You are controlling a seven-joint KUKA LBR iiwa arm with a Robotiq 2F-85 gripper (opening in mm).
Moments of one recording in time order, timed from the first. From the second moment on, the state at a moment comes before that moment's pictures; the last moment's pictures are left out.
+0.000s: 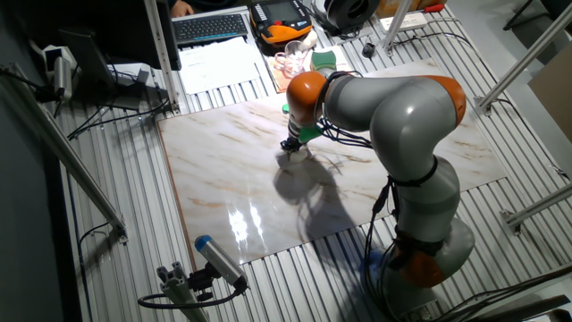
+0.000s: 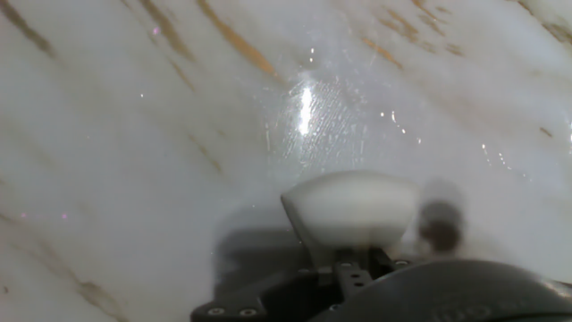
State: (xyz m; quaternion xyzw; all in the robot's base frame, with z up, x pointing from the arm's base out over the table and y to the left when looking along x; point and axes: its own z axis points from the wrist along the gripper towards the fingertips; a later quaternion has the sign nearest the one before) arm 0.533 0.149 0.039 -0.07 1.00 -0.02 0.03
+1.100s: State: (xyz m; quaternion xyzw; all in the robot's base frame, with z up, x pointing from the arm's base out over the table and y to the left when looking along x) arm 0.514 0.133 0.031 -0.08 1.00 0.00 0.02
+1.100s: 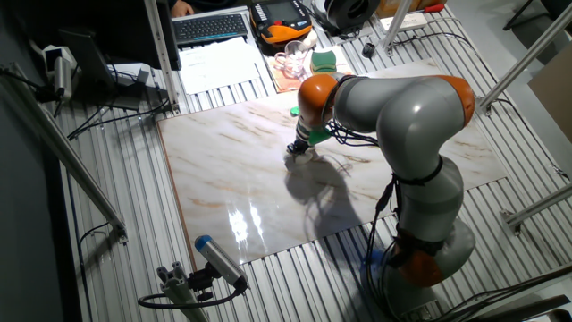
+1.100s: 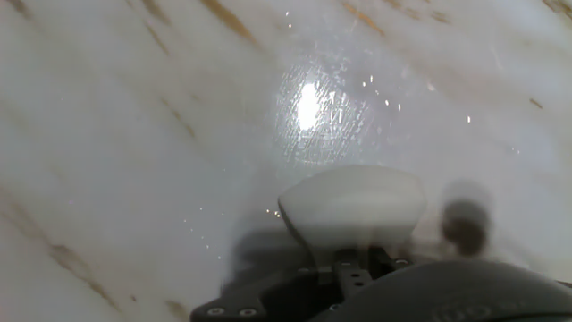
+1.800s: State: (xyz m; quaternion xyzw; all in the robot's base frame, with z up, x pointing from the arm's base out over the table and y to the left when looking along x) arm 0.514 0.166 0.024 -0.05 1.00 0.00 0.02
